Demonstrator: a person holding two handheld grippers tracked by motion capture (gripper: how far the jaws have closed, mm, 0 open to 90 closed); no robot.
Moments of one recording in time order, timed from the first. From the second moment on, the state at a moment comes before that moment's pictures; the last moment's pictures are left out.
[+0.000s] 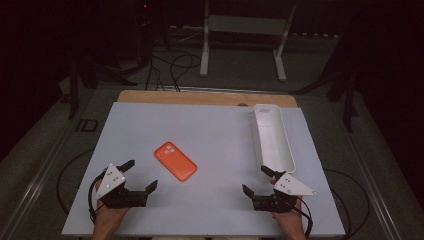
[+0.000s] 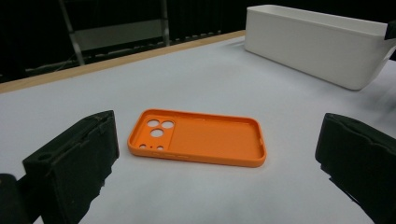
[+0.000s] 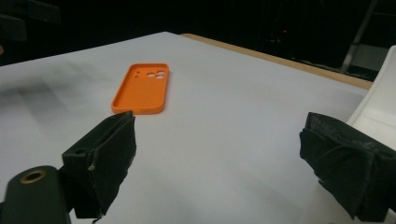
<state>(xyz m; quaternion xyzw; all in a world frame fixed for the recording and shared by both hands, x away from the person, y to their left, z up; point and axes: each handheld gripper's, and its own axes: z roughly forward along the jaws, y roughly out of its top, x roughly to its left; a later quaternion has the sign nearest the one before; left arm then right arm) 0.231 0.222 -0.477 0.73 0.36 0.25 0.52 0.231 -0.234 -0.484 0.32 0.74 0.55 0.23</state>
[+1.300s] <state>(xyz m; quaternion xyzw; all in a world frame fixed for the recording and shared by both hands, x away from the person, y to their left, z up) 0.256 0.207 -0.459 0.74 0.37 0.21 0.52 0.237 -0.230 -0.487 0.33 0.73 0.56 0.21</state>
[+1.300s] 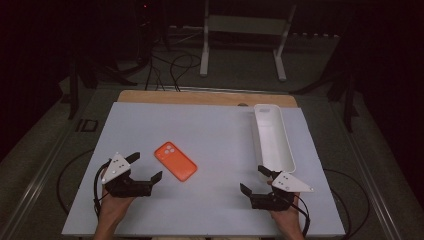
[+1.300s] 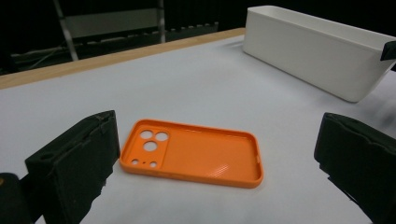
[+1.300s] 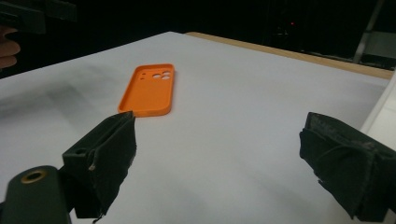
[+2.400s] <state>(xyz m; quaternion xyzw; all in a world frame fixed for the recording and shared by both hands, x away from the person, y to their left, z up) 0.292 0.163 -0.474 0.77 0.36 0.16 0.50 0.236 -0.224 -0.489 0.33 0.74 0.56 0.20</state>
